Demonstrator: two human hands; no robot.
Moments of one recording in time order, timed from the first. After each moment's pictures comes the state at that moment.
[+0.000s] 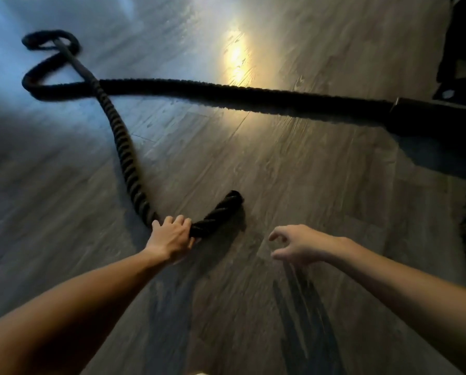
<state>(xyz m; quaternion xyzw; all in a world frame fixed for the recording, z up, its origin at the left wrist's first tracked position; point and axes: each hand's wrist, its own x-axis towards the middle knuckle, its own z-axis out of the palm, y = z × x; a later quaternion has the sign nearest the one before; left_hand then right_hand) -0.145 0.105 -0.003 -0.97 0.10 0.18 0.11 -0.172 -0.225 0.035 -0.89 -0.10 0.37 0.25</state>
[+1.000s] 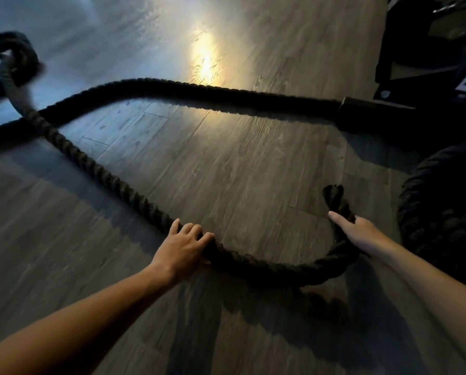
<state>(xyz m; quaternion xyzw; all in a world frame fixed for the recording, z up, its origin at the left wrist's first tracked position) -0.170 -0.002 -0.008 -0.93 0.32 0.11 0.16 -0.214 -0.421 0.007 -0.80 0.34 0.17 0.46</state>
